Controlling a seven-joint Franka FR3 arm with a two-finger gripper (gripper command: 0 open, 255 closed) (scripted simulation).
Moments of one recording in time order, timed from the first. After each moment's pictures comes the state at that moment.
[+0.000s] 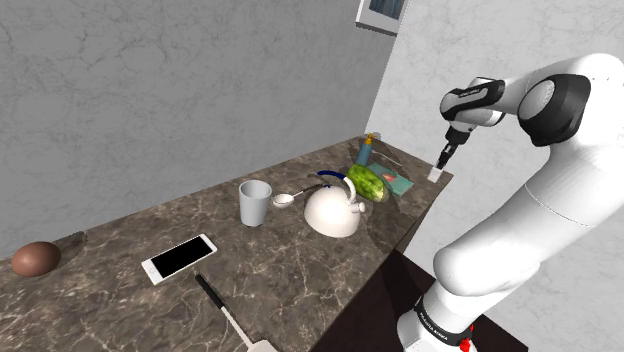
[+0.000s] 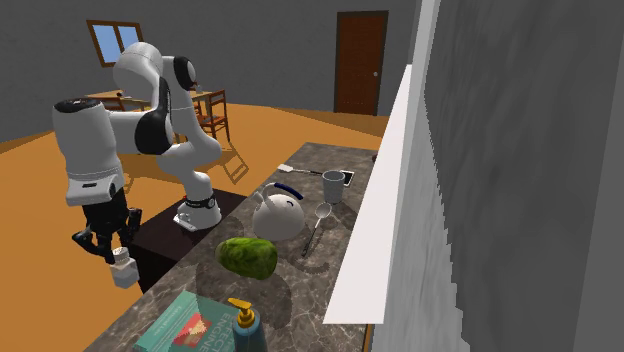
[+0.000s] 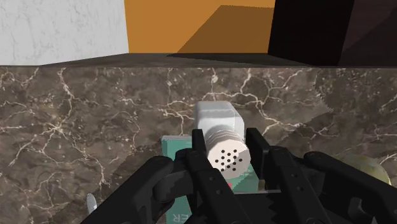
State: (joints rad) arm -0.45 -0.11 -0.60 -2.09 -0.13 2.10 -1.04
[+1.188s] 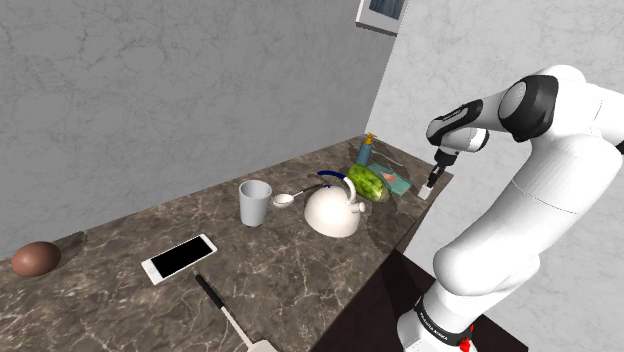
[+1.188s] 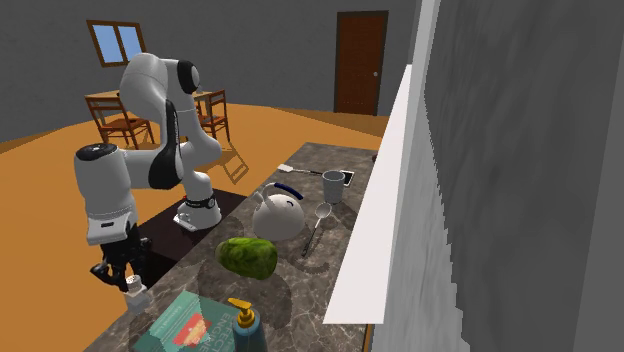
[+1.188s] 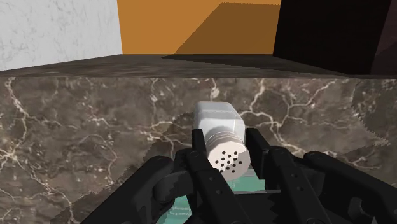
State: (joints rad) arm -0.45 0.00 -0.61 -2.23 -0.07 2.34 -1.08
